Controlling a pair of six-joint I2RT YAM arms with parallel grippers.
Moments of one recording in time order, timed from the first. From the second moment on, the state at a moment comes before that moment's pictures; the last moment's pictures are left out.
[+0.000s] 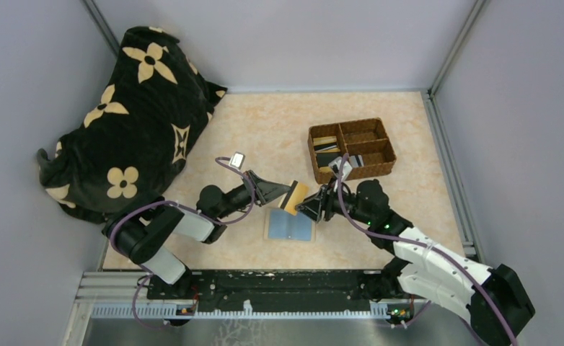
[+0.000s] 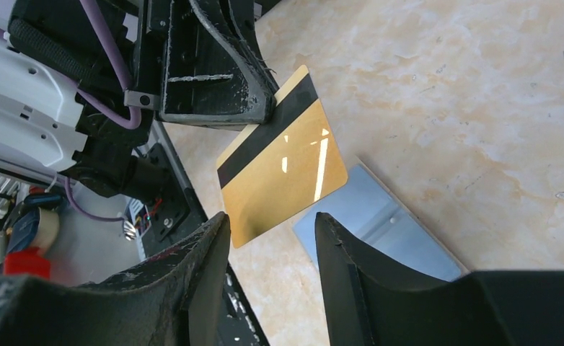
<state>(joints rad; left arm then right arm) -0.68 1.60 0.32 1.52 0.43 -1.27 0.67 0.84 0.38 0.28 -0.40 0.52</state>
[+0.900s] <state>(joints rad) -0.68 1.61 0.30 1.52 0.43 -1.28 0.58 0.79 0.41 0.22 -0.46 0.54</state>
